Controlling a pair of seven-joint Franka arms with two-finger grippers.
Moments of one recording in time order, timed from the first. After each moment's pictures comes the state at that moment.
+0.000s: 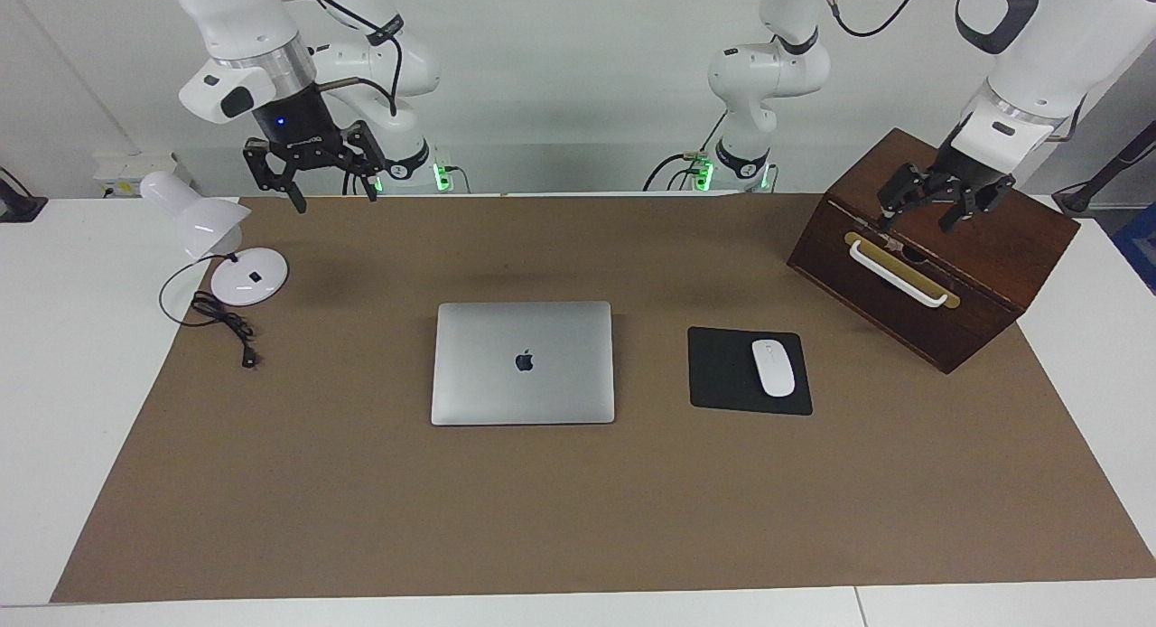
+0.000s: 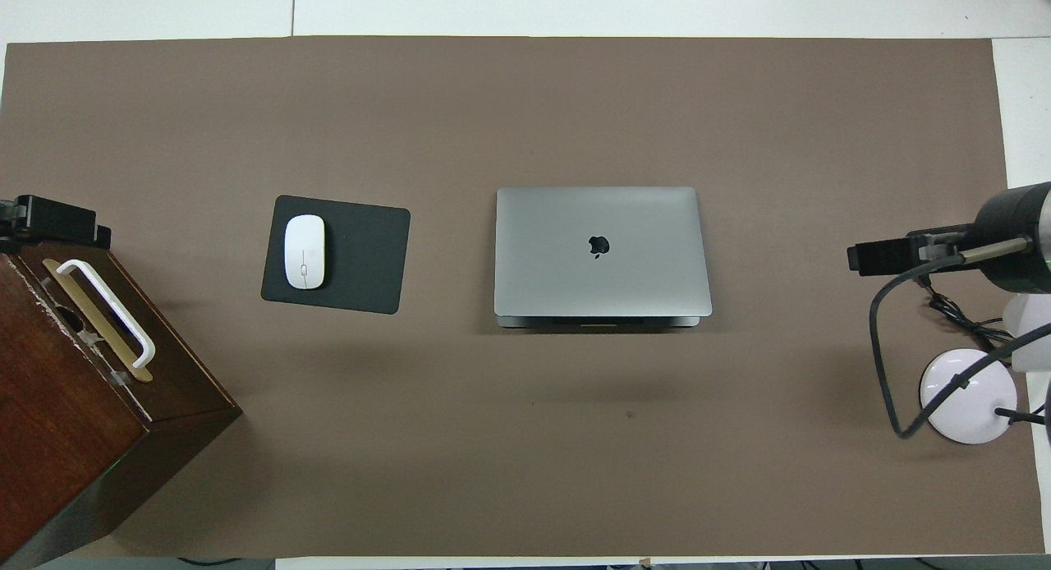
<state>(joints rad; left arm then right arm) 0.02 -0.03 0.01 -1.62 -0.07 1.59 0.07 0.04 -0.16 0.02 -1.77 0.09 1.71 -0.03</state>
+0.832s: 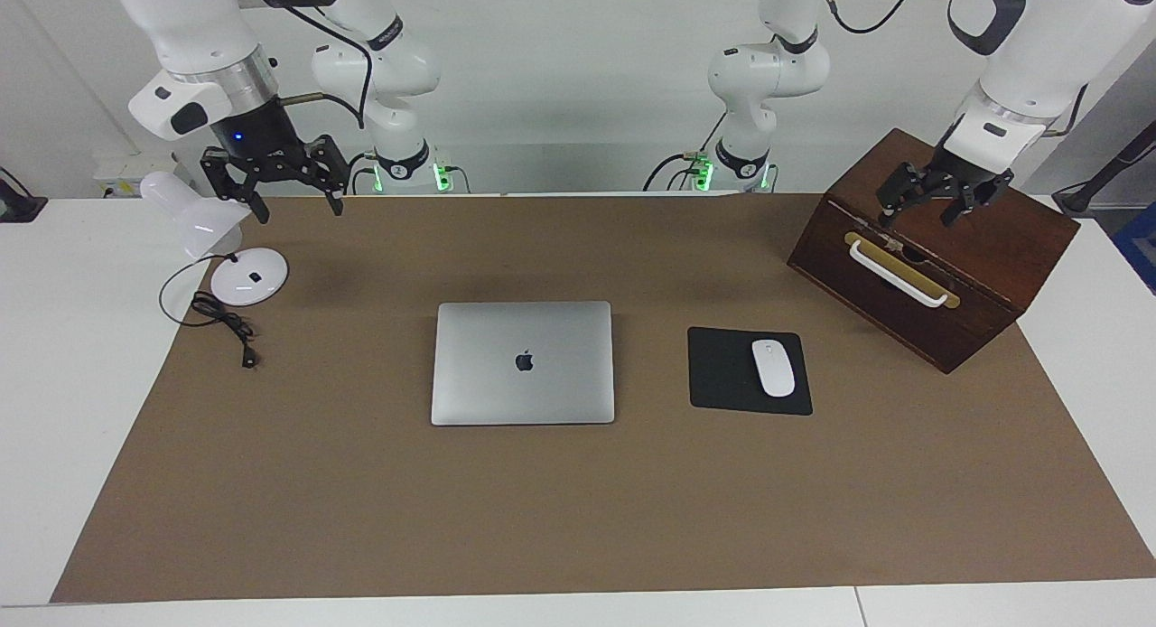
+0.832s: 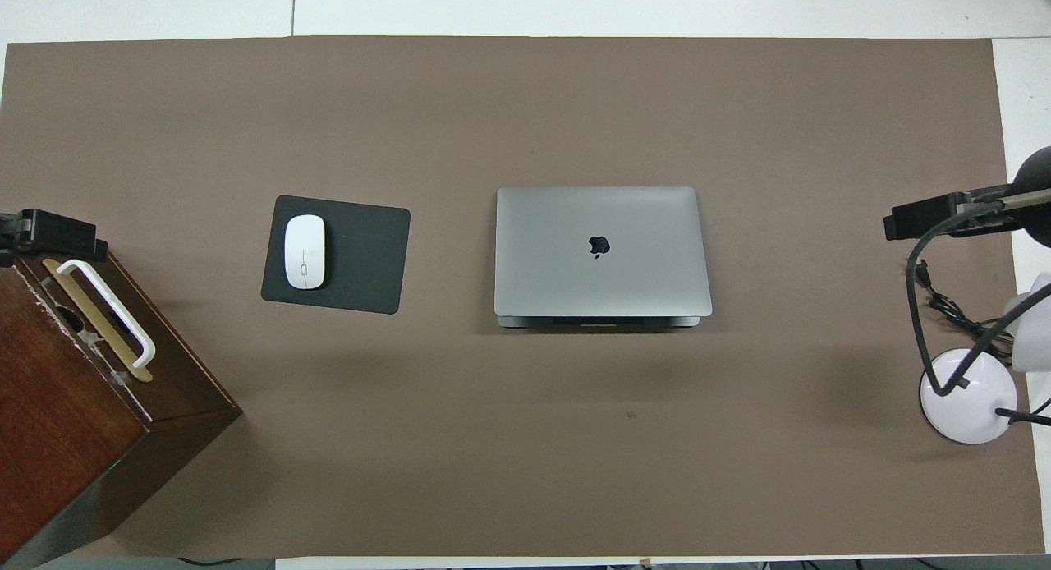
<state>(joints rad) 0.02 -0.04 0.00 -1.66 -0.02 1.58 0.06 0.04 -0.07 0.00 -1.62 0.04 1.62 -0.04</state>
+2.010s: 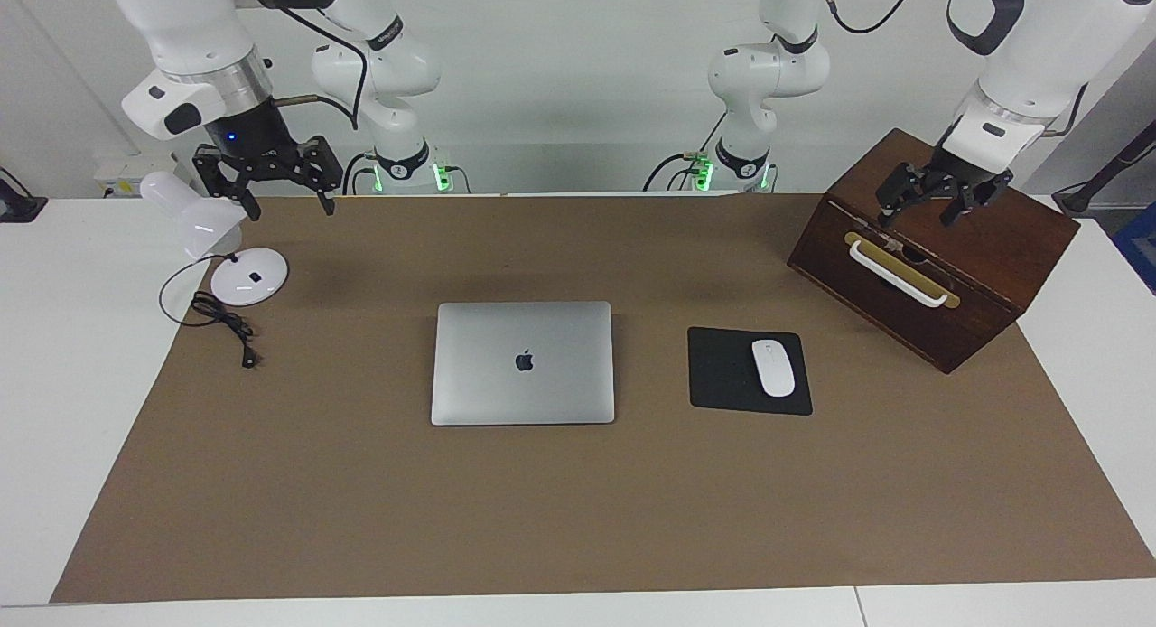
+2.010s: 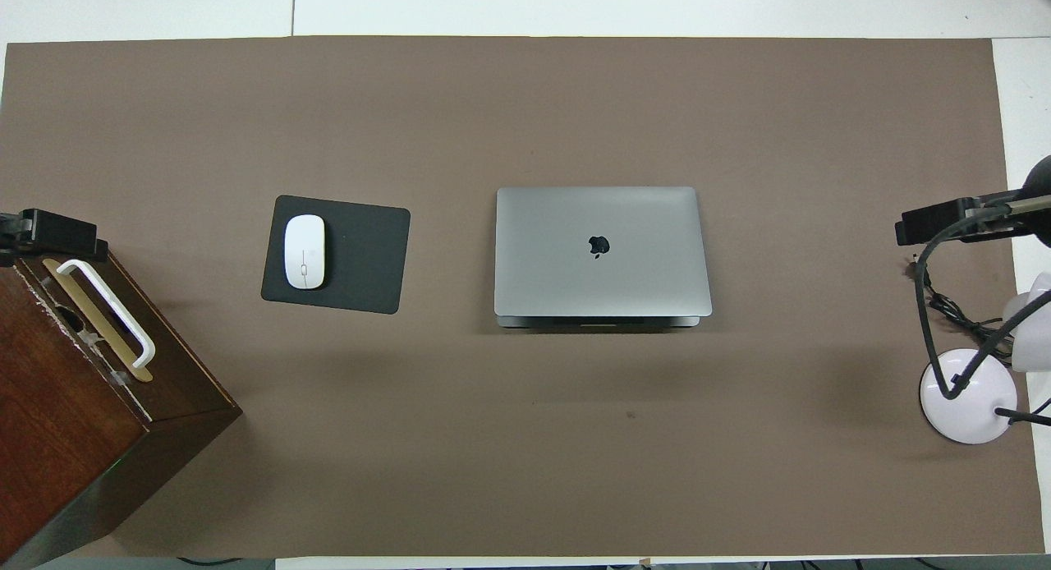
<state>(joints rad) 0.02 -0.04 0.00 -1.66 -0.02 1.58 0.06 0.04 -0.07 -0.01 -1.63 0.01 1.61 -0.03</state>
